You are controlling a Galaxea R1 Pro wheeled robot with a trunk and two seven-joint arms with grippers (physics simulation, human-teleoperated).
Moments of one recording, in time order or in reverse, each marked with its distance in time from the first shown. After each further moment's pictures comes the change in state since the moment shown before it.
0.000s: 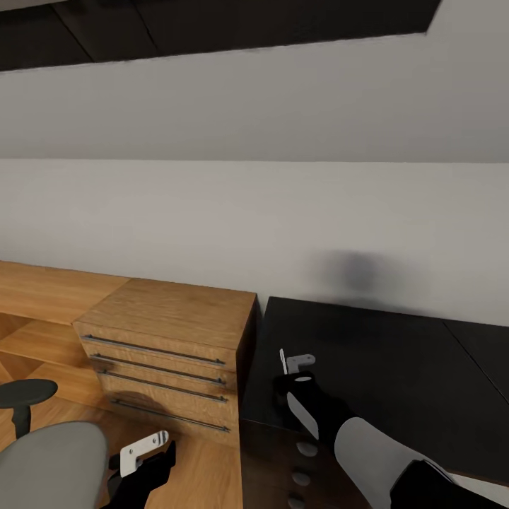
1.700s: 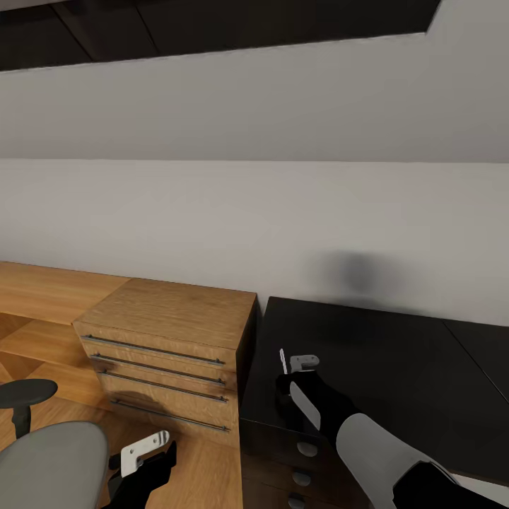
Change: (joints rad) left arm 0.000 0.000 -0.003 0.000 0.000 0.001 -0.001; right arm 0.000 -0.005 -0.117 -0.054 0.002 0.153 0.003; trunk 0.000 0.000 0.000
